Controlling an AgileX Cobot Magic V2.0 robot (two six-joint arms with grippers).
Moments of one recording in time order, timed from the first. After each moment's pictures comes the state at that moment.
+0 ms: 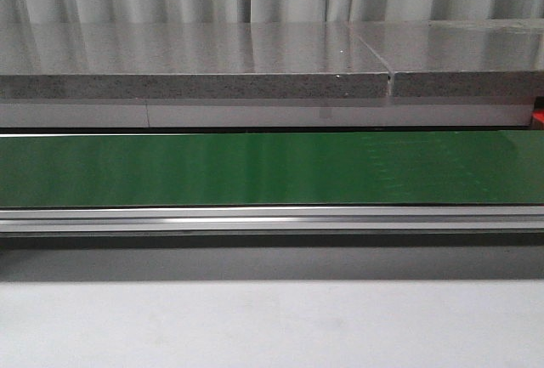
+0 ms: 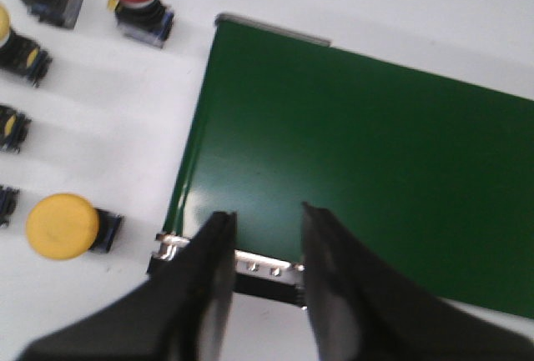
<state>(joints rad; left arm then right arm) 0.23 1.20 -1.01 -0.15 0.88 0.05 -0.08 0.52 -0.82 0.06 0.93 0.00</state>
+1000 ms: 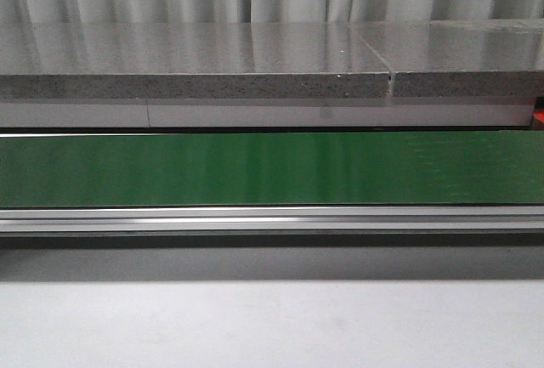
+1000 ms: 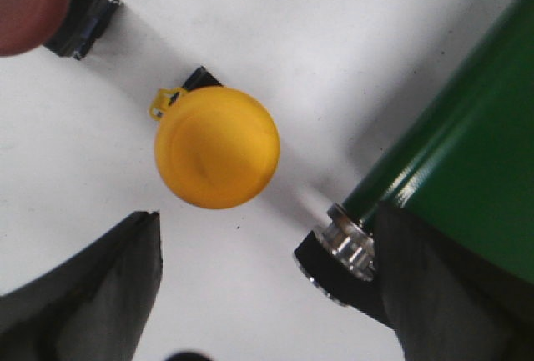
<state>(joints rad) 0.46 1.57 -1.02 -0.14 0.93 -0.12 -0.08 0.52 -0.82 0.06 0.93 0.00</state>
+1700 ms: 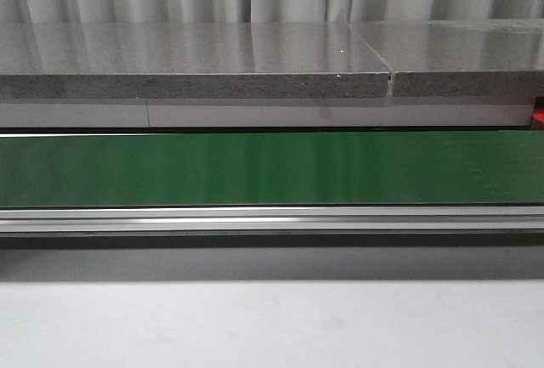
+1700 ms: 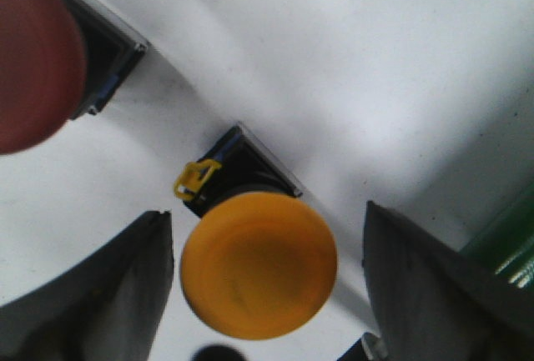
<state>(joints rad) 0.48 1.71 -1.05 -0.11 0.86 -0.16 -0.08 0.52 -0.82 0.06 0.93 0.00</state>
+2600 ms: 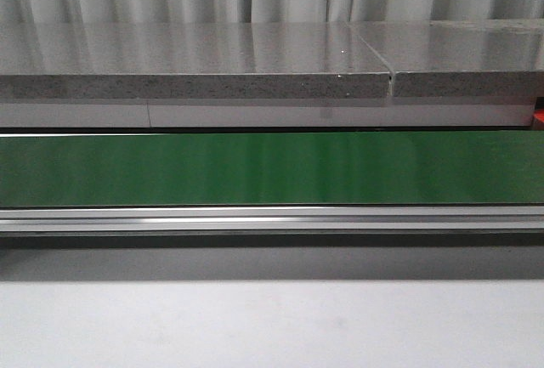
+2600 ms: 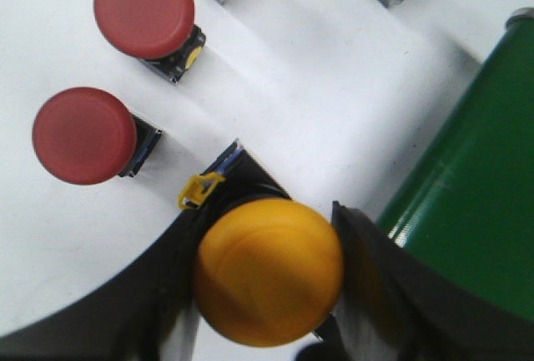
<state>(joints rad) 0.48 1.46 -1.05 -0.10 0.83 -0.06 -0.08 0.52 -0.82 0.06 0.93 0.00</state>
